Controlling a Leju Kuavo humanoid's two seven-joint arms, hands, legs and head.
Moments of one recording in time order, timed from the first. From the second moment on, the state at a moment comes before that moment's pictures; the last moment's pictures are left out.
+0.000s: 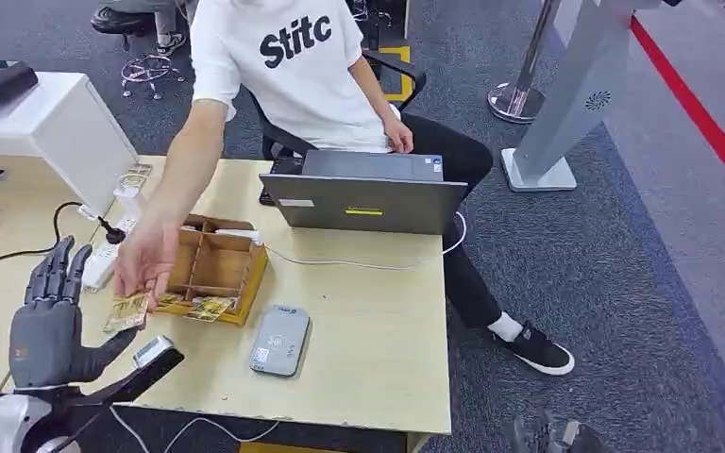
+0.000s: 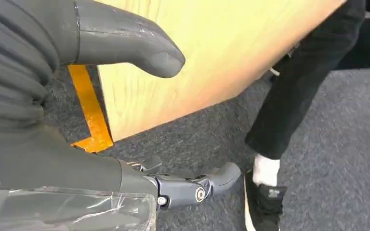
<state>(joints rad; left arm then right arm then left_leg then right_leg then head) 0.18 0.11 0.17 -1.81 -1.17 0.39 -0.15 -0.12 0.27 -0.73 -0.52 0.20 0.09 -0.59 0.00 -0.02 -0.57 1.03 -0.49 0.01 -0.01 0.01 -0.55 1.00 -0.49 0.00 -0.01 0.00</state>
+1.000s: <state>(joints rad) 0.01 0.24 0.02 -1.67 -1.49 0.34 0.03 -0.13 0.27 -0.54 -0.46 0.13 0.00 -0.62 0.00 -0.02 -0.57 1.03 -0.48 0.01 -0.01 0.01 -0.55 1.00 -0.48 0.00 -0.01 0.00</state>
